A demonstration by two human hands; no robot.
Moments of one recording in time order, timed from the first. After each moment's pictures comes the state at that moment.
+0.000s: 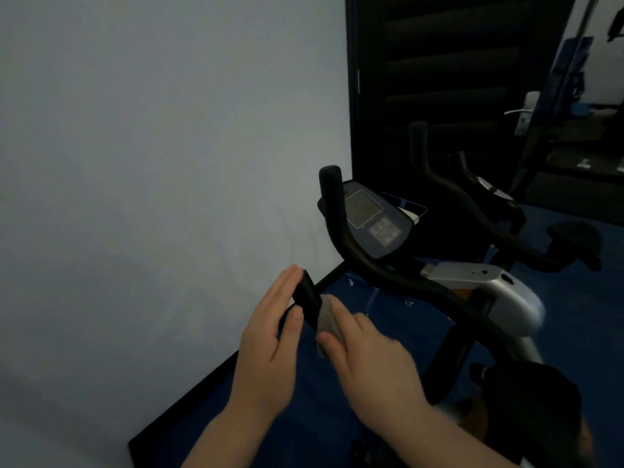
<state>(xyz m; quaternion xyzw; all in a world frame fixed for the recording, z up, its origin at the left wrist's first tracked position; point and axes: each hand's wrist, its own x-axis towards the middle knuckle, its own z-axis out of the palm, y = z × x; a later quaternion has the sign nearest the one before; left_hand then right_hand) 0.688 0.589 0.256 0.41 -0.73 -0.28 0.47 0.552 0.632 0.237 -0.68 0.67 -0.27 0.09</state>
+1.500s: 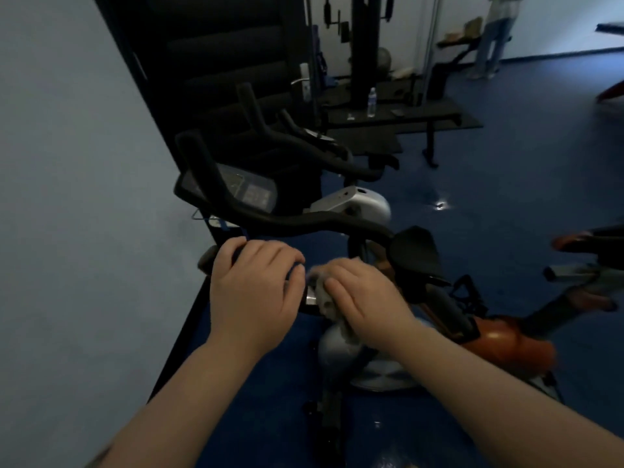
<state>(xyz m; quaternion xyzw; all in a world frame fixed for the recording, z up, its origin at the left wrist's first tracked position) 0.661 0.543 0.255 0.14 -0.93 0.07 0.33 0.538 0.678 0.211 -0.55 0.76 -0.33 -0.04</state>
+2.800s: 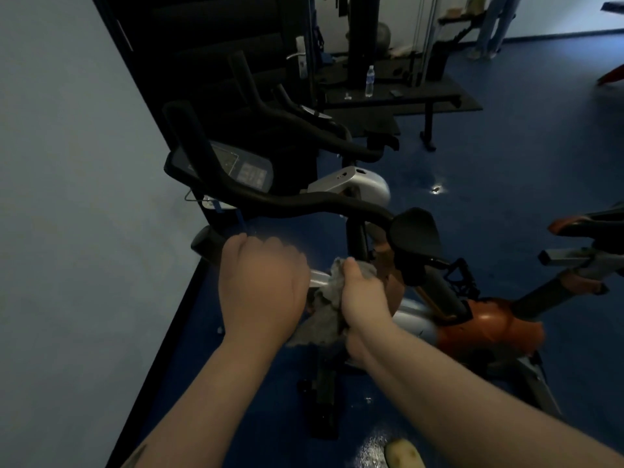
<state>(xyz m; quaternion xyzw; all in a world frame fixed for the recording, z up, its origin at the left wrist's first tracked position) 0.651 0.558 0.234 0.21 -0.90 0.13 0.34 0.580 0.643 0.214 0.14 0.64 -0.69 0.32</state>
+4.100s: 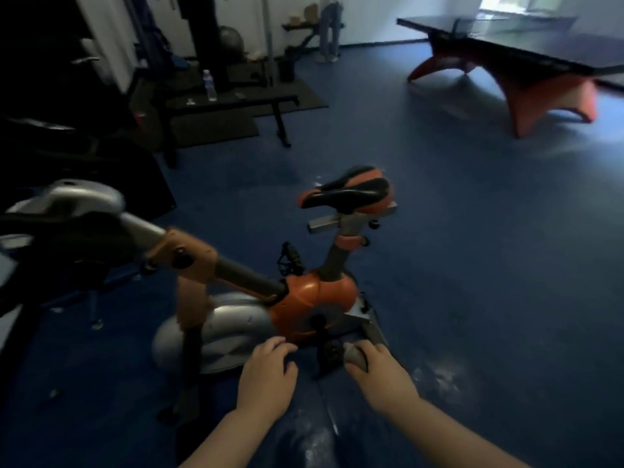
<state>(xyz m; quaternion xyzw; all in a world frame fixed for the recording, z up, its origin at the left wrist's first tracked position) 0.546 0.915 0.063 0.12 -0.95 -0.29 -0.03 0.501 1.114 0.079 -0.05 0.93 -0.28 0.23</state>
